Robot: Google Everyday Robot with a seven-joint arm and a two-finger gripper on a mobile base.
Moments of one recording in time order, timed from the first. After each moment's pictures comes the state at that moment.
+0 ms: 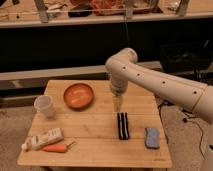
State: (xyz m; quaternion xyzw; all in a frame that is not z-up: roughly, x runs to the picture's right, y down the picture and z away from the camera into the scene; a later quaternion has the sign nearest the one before) arm 0.073 0.061 0.749 -0.31 -0.03 0.00 0.95
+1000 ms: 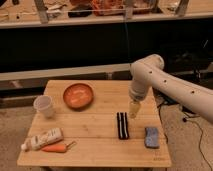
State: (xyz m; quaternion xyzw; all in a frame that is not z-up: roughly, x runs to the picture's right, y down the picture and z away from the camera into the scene) arm 0.142 0.092 0.730 -0.33 -0.03 0.07 0.94
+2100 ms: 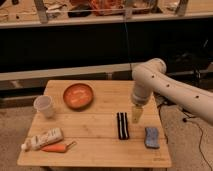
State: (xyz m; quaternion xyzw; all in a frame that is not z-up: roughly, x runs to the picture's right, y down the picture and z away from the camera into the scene) arm 0.146 0.112 0.719 -0.34 -0.02 0.06 0.94
